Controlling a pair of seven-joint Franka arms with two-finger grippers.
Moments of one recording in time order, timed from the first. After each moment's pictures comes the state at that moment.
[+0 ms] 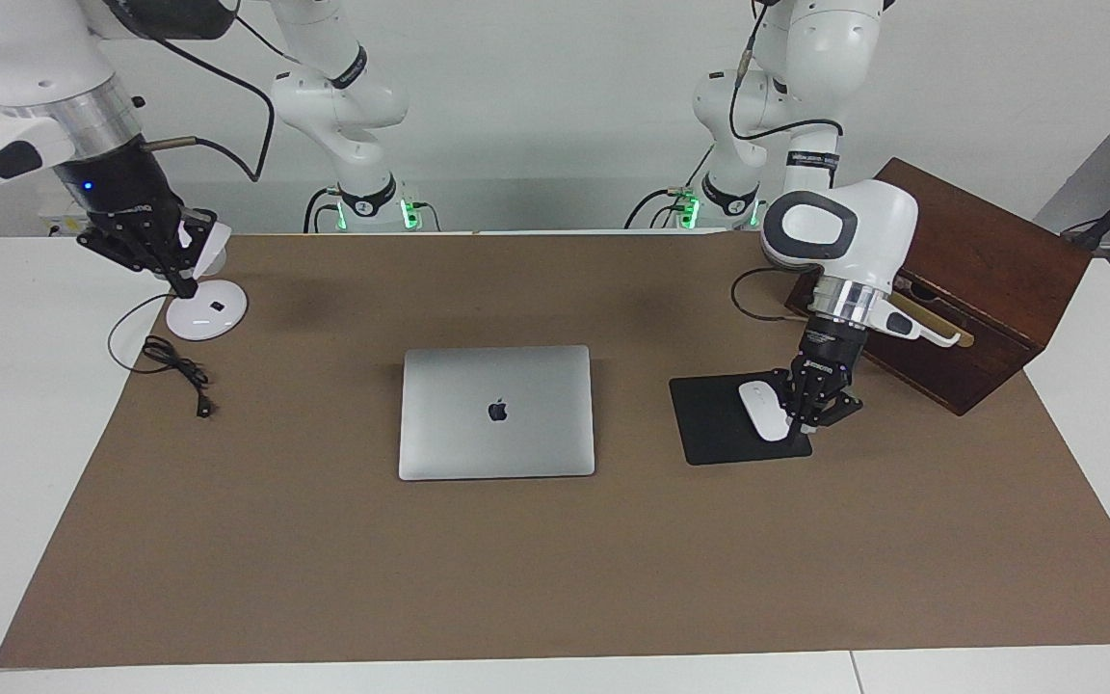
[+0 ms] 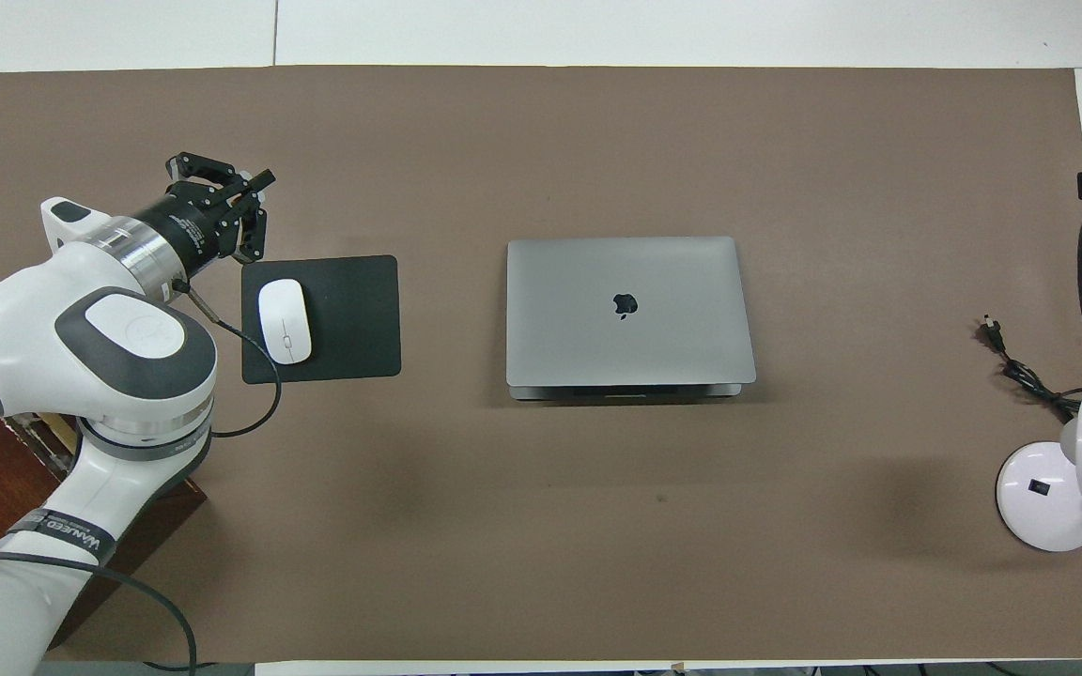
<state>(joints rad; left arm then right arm) -0.15 0.18 -0.10 -2.05 -1.20 2.96 -0.92 -0.01 0.12 -0.05 -1.31 0.06 1.55 -0.08</state>
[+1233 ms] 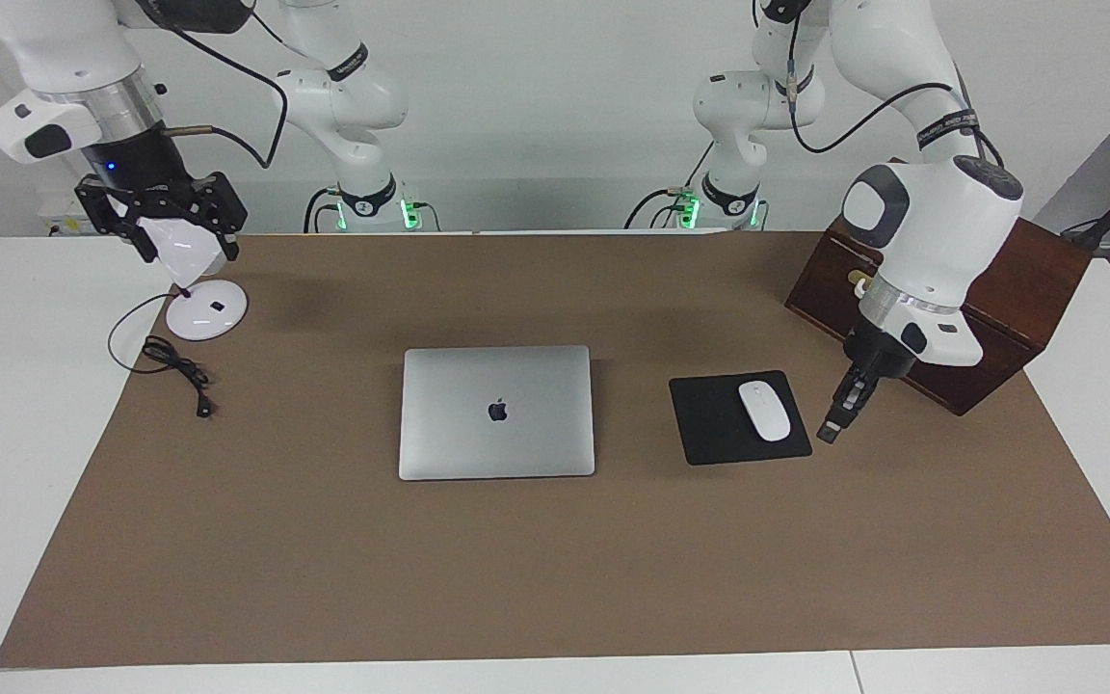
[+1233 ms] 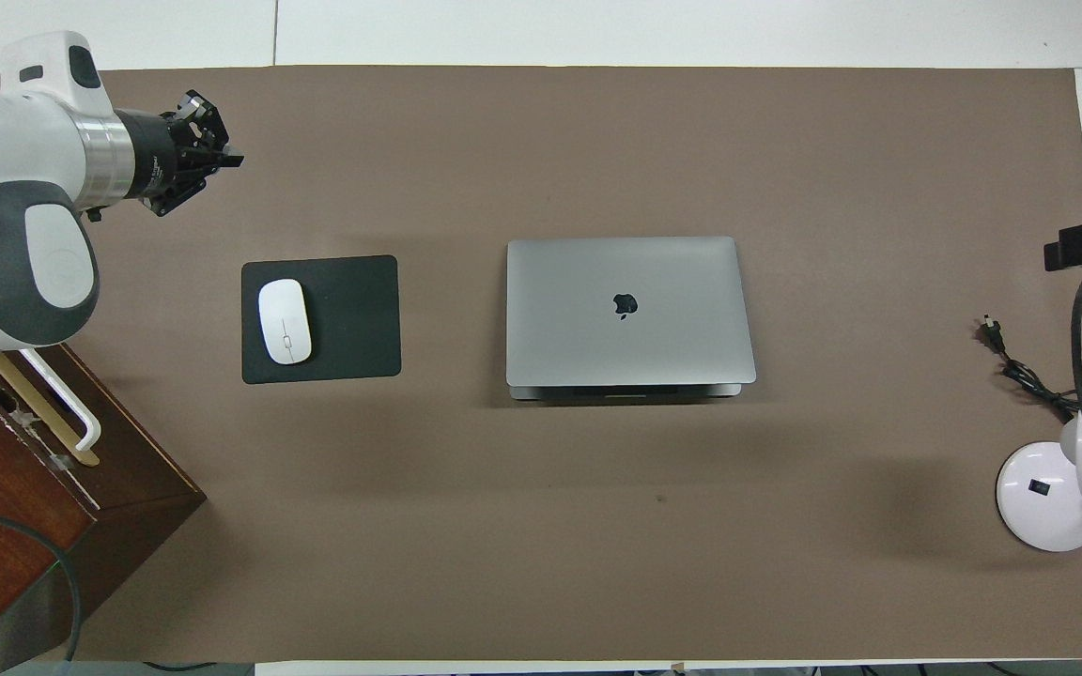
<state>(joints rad) -0.04 0.24 -0.09 -1.69 -0.18 2.22 -0.80 -0.09 -0.04 0.02 -1.55 0.00 1.63 -0.06</state>
